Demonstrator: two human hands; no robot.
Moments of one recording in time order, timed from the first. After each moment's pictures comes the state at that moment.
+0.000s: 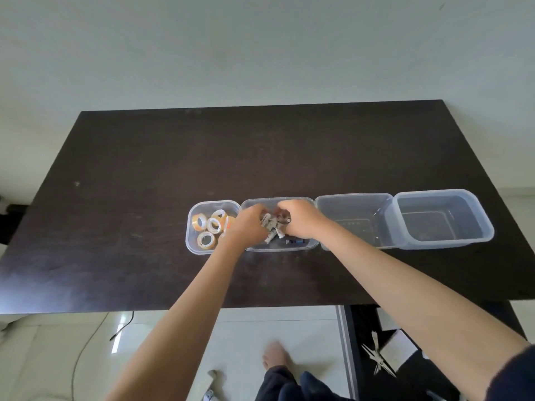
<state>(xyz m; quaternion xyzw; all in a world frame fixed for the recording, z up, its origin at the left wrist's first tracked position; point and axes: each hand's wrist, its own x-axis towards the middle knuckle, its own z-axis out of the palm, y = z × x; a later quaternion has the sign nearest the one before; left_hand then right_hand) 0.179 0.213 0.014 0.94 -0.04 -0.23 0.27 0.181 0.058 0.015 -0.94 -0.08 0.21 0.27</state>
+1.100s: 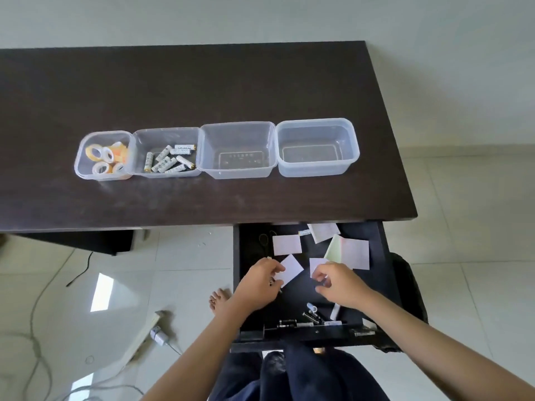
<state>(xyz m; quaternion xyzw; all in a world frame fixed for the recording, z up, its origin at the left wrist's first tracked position) -0.110 -0.018 -0.082 0.88 -0.08 -0.29 0.37 -0.130 -0.242 -0.083 -0.89 0.02 0.34 0.29</state>
